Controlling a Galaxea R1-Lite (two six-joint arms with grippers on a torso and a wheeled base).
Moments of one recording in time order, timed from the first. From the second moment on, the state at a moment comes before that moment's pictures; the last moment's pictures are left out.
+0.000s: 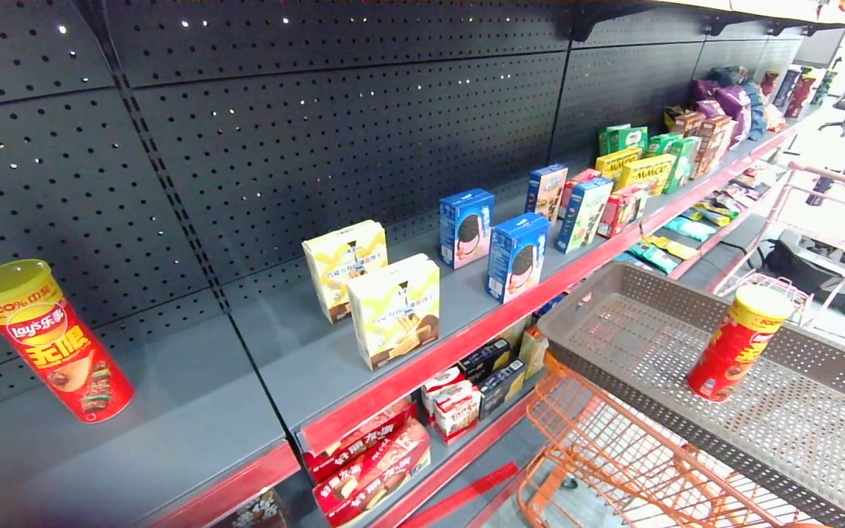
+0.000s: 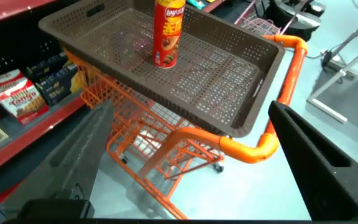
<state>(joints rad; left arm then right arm) 0.00 0.00 0.00 0.00 0.06 -0.03 -0.50 0.22 -0.37 0.29 0.18 -0.13</state>
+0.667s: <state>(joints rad) 0.00 0.00 0.00 0.00 0.06 -0.03 -0.38 0.76 -0.27 -0.21 0.18 0.01</state>
